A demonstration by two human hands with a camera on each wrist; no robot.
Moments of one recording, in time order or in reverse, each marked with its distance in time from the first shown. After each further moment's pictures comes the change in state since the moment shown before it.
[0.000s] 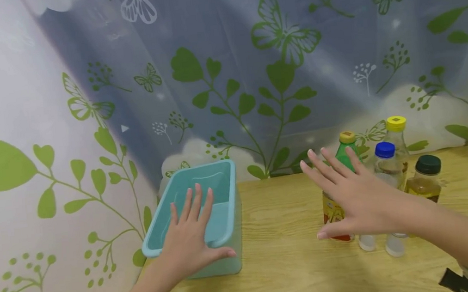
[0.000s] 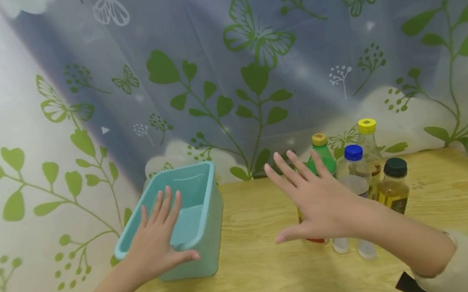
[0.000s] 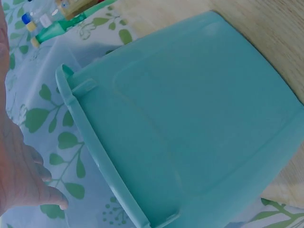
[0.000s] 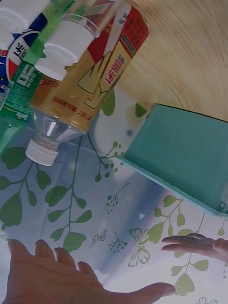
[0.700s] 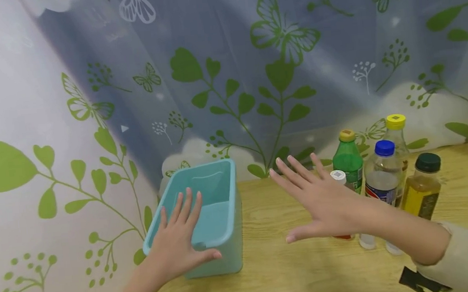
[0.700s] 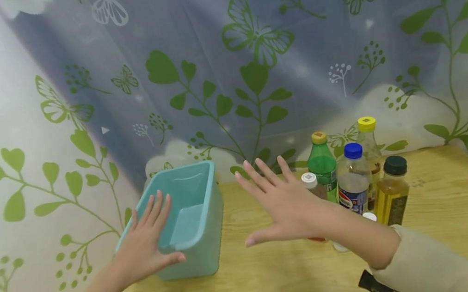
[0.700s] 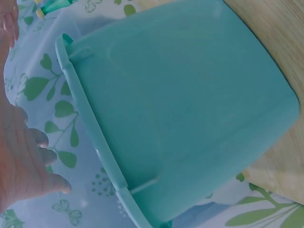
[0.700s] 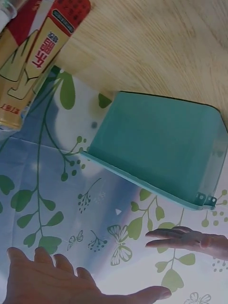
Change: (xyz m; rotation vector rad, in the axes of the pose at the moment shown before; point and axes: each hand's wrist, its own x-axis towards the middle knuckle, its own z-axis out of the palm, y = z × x) left_hand -0.011 -0.023 -0.004 -0.043 -0.072 -0.020; right_hand 0.035 -0.026 0.019 0.091 0.018 -0.063
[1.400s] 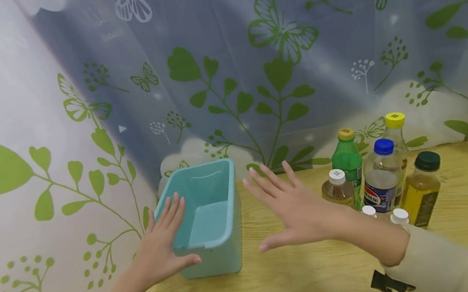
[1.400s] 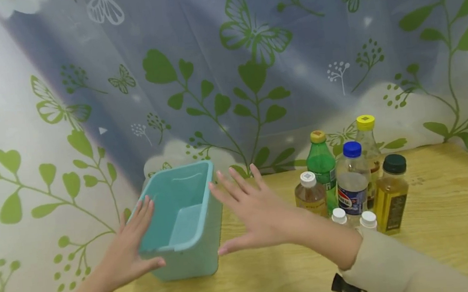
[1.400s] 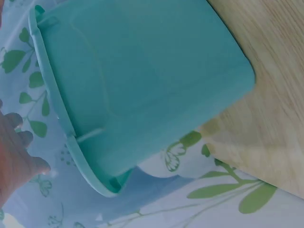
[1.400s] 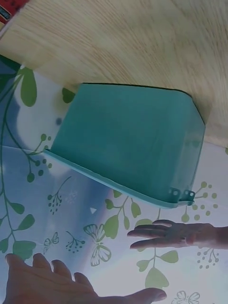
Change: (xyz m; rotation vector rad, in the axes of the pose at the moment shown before) left_hand -0.015 -0.035 0.013 -0.161 0.174 0.119; right_hand 0.029 -0.024 0.020 0.023 0.019 -0.059
